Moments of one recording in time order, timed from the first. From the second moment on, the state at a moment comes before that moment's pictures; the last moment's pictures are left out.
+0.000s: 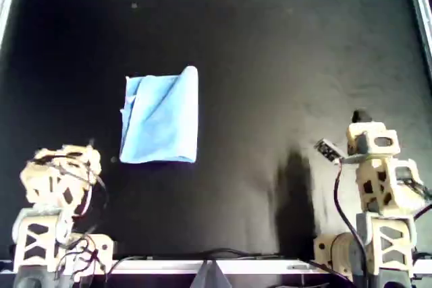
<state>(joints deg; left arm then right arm) 2.5 177.7 172.1 35.2 12.8 4.5 -1.4 176.5 172.9 13.7 0.5 8.1</state>
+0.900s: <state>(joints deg) 2.5 177.8 172.9 49.7 12.7 2.2 -2.0 176.6 173.0 49.4 1.9 7.6</state>
